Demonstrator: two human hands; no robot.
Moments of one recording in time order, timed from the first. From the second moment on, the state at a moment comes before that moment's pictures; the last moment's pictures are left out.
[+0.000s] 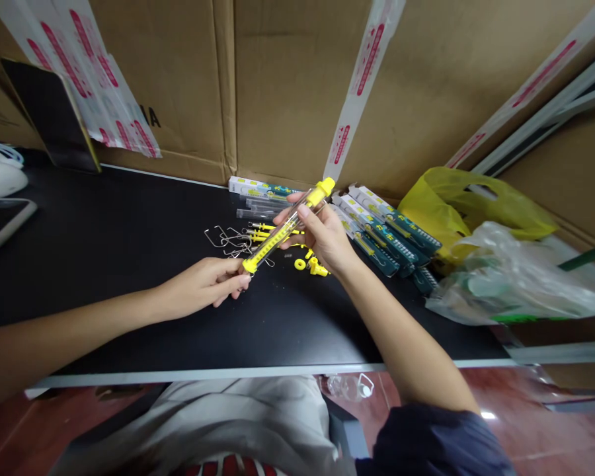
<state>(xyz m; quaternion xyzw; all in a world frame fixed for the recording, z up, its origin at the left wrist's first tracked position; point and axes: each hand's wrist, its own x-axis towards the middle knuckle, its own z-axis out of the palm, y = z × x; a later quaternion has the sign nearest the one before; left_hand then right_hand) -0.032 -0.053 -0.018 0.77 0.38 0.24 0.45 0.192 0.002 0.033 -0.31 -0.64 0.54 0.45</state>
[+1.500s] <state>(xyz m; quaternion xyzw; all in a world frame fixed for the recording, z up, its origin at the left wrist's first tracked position) -0.027 -0.056 -0.021 0.61 0.30 0.14 0.72 0.218 0.029 0.045 -0.35 -0.57 0.46 0.58</state>
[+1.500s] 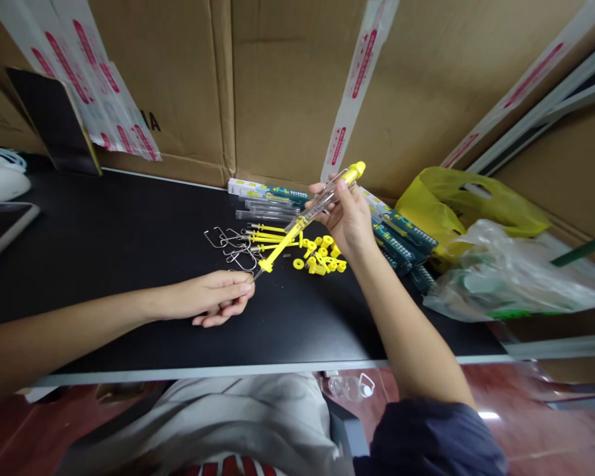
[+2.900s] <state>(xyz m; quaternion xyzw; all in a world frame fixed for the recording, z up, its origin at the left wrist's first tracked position) -0.026 -0.058 -0.019 0.55 0.30 0.20 0.75 0.203 0.015 0.038 -0.36 -0.60 0.49 0.53</state>
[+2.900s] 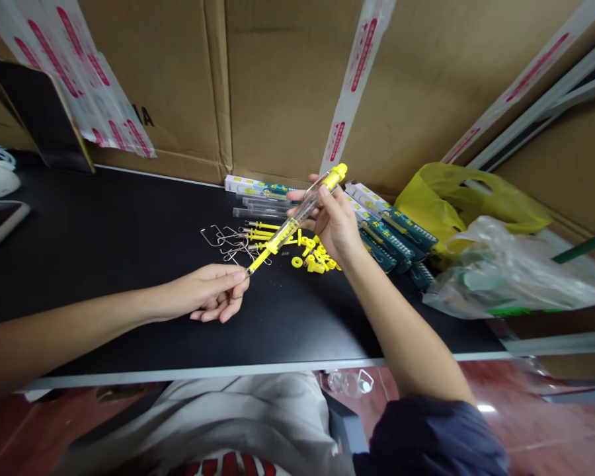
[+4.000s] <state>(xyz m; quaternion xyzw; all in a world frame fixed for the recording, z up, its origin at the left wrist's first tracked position) -0.033 -0.051 -0.016 0.68 0.37 0.43 0.46 0.147 -0.029 -0.003 -0.27 -0.62 0.58 0.45</state>
